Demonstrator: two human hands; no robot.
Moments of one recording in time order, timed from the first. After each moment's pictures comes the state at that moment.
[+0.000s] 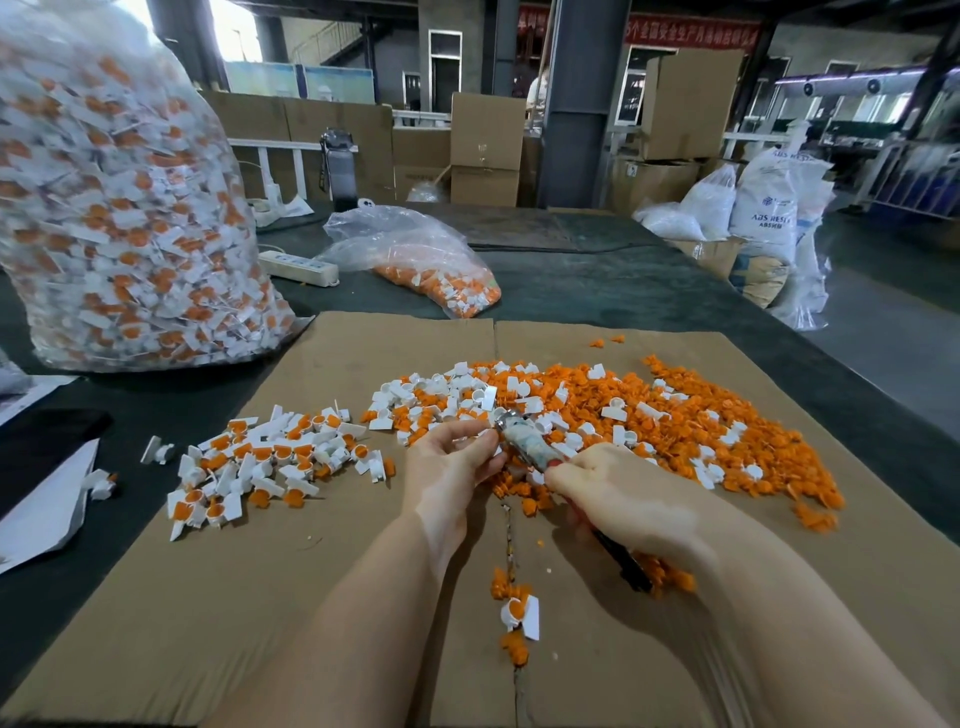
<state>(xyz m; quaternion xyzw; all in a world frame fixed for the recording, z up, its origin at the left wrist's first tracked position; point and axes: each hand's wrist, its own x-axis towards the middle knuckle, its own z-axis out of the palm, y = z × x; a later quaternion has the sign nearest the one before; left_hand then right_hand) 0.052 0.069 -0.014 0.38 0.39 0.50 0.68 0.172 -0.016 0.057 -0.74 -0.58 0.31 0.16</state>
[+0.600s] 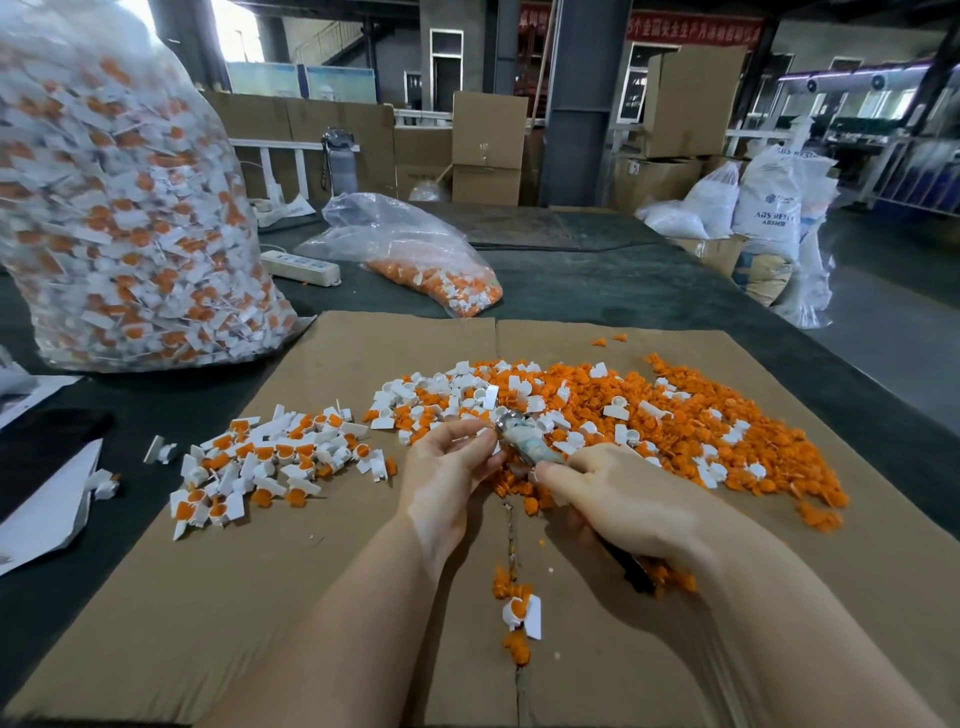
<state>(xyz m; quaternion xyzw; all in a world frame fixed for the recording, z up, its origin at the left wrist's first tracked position) 0.047 0.070 -0.014 0.35 0.36 0.49 0.71 0.173 -0.015 0.051 -0.74 -0.58 0.29 0.17</state>
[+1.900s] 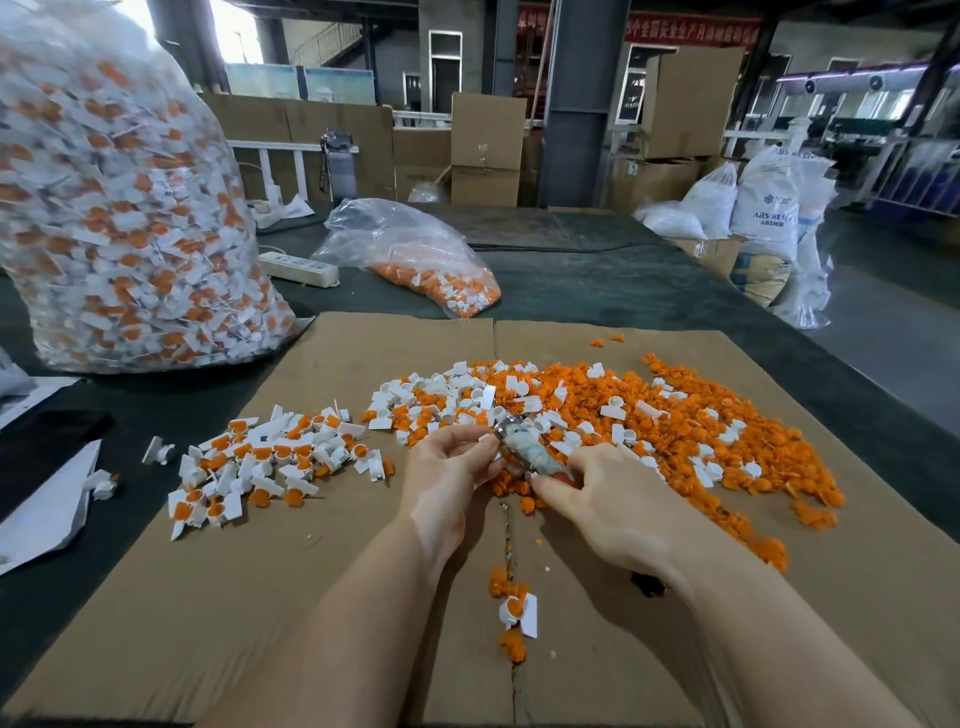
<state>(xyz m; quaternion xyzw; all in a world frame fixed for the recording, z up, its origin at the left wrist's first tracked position) 0.050 0.070 -0.017 0.39 0.38 0.48 0.68 0.170 -0.014 0.037 -0.78 -0.58 0.17 0.16</state>
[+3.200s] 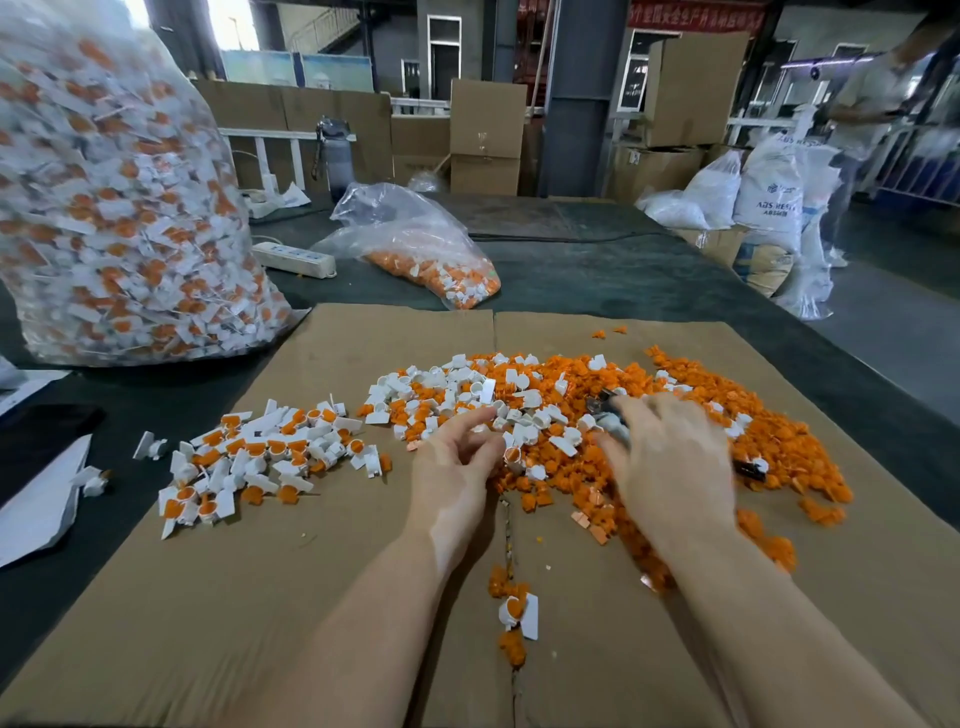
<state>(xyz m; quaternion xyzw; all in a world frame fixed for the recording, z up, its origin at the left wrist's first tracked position) 0.052 0.058 -0.017 0.59 0.42 0.48 0.50 0.210 -0.001 0.006 -0.79 -0.55 -0.19 0.17</state>
